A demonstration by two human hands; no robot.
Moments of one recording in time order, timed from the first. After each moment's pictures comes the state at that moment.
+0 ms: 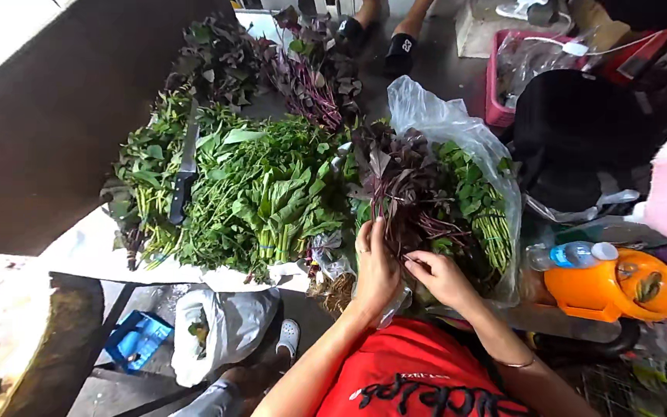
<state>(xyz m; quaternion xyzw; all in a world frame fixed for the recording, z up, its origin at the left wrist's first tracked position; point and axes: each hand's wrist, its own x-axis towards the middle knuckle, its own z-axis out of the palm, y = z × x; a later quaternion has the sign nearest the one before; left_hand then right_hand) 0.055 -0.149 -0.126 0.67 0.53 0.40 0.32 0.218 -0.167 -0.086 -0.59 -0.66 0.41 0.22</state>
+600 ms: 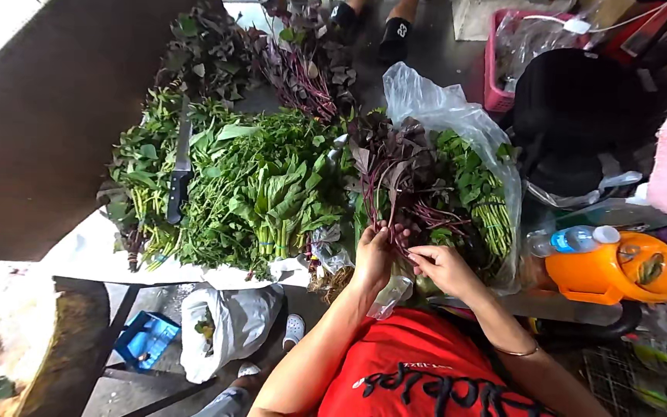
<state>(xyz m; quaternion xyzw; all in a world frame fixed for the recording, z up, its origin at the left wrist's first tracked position) 0.068 -0.129 -0.098 0.14 0.47 0.48 0.73 0.222 -0.170 -0.087 -0.59 -0.63 0.46 0.22</state>
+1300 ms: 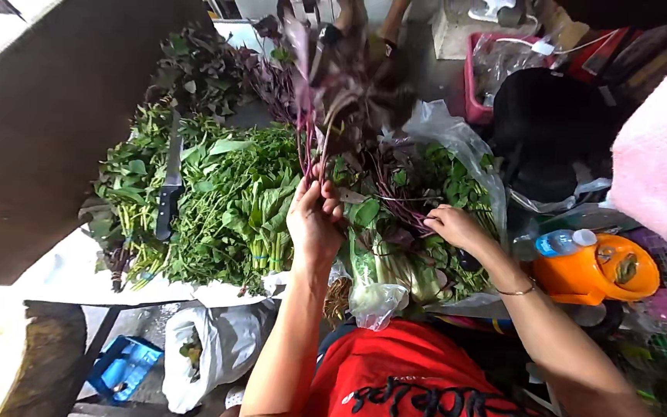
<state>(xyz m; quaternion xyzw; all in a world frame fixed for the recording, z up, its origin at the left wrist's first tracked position) 0.003 -0.075 -0.011 0.25 0.31 0.63 0.66 0.282 -0.083 -0.093 -0.68 -0.68 0.28 0.06</state>
